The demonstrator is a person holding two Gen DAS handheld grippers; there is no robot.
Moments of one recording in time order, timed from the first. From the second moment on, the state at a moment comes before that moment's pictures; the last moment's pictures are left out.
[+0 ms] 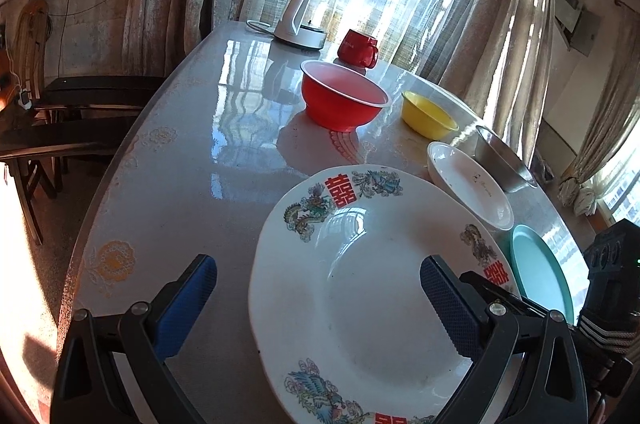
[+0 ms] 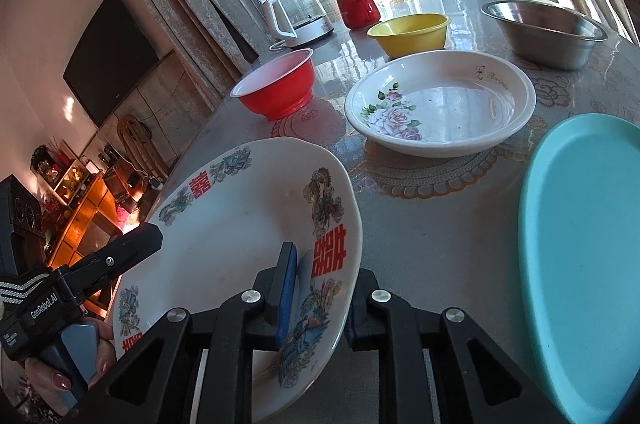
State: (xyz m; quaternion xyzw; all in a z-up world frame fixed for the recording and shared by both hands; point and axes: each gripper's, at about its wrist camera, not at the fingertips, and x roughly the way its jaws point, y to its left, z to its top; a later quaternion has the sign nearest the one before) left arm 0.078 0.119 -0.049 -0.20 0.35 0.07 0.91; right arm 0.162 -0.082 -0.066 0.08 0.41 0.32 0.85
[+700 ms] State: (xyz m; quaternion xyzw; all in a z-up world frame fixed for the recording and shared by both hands) left arm 0.083 0.107 -0.056 -0.16 0.39 0.10 0.90; right arm 0.163 -0.082 -0.067 0.09 0.41 0.33 0.85
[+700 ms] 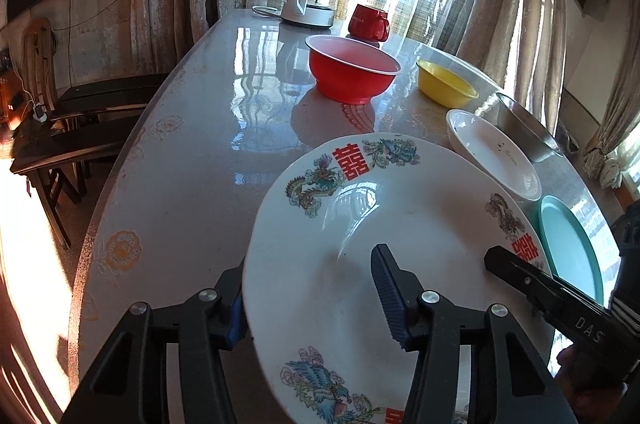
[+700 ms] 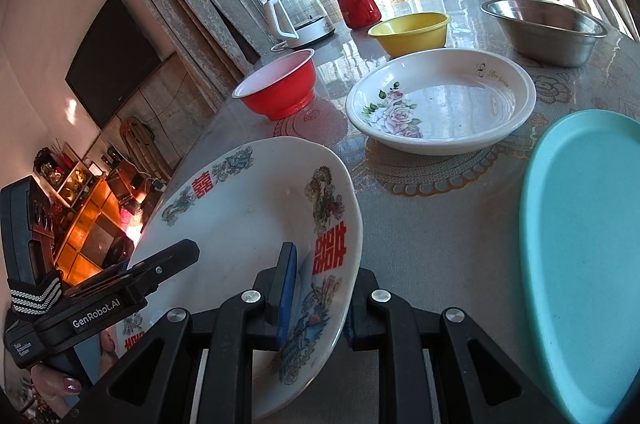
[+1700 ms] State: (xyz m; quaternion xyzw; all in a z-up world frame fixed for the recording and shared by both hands) left arm 0.073 0.099 -0.057 -0.14 0.37 0.13 0.91; right arm 0.159 -0.081 -0.066 0.08 0.41 0.33 0.85
